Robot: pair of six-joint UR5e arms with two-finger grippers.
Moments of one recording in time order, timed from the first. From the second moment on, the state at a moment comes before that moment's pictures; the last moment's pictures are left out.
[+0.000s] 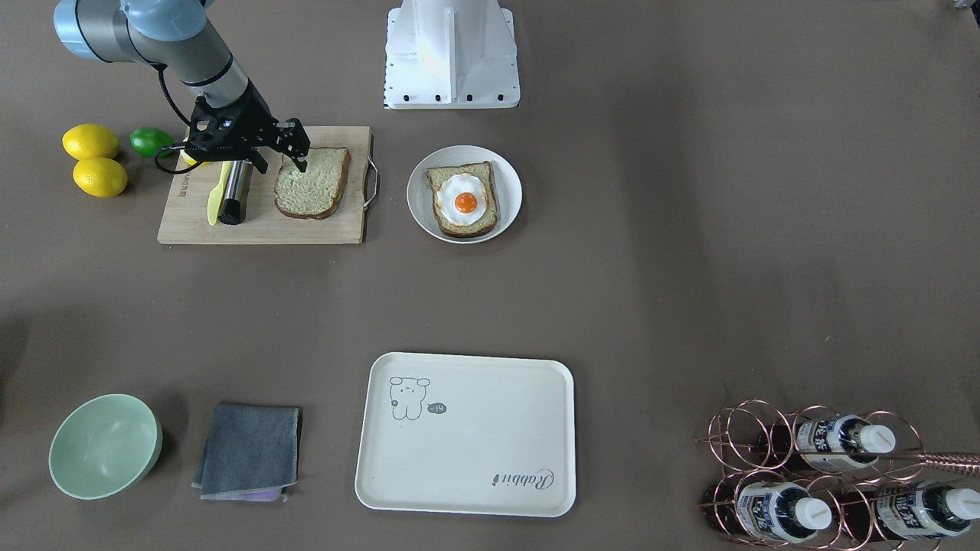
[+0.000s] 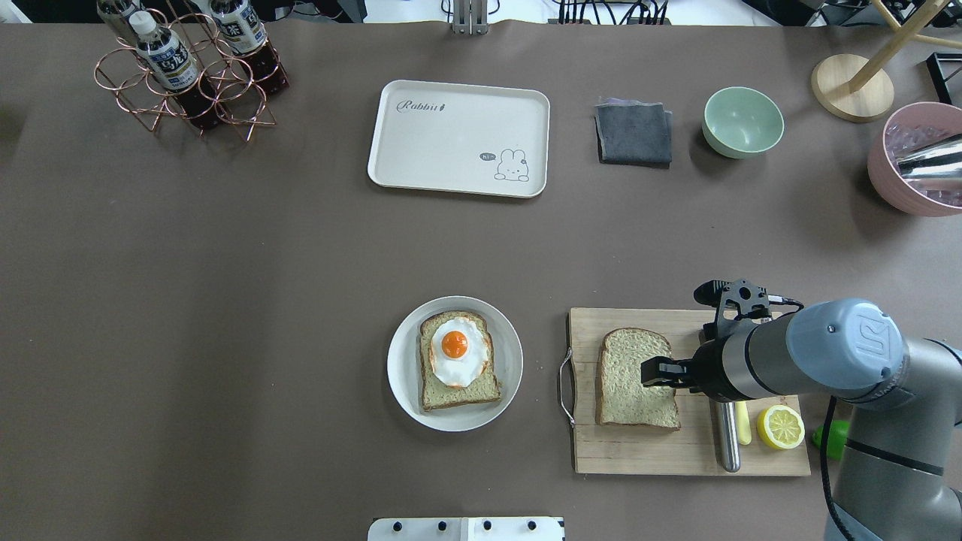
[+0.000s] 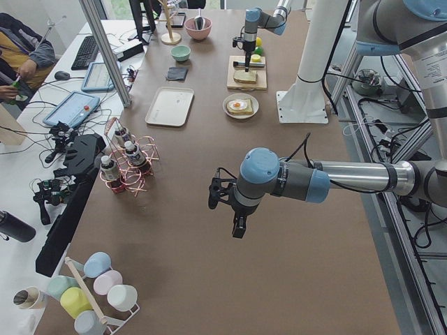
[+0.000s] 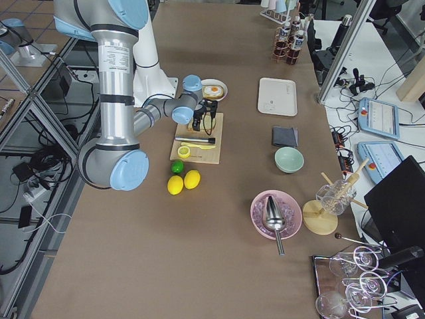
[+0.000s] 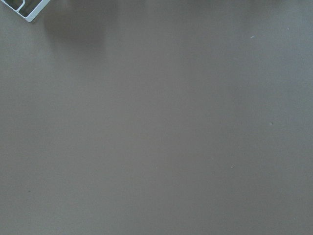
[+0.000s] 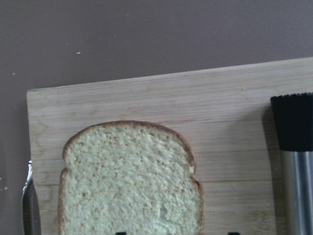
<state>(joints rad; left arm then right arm) -1.61 -1.16 -2.01 -1.74 -2.38 -0.03 0.42 -1.57 2.02 -1.11 1.86 1.42</state>
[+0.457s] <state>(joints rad) -1.61 -1.16 -2.01 -1.74 -2.38 -0.03 0.42 -1.57 2.00 -1.11 1.86 1.42</state>
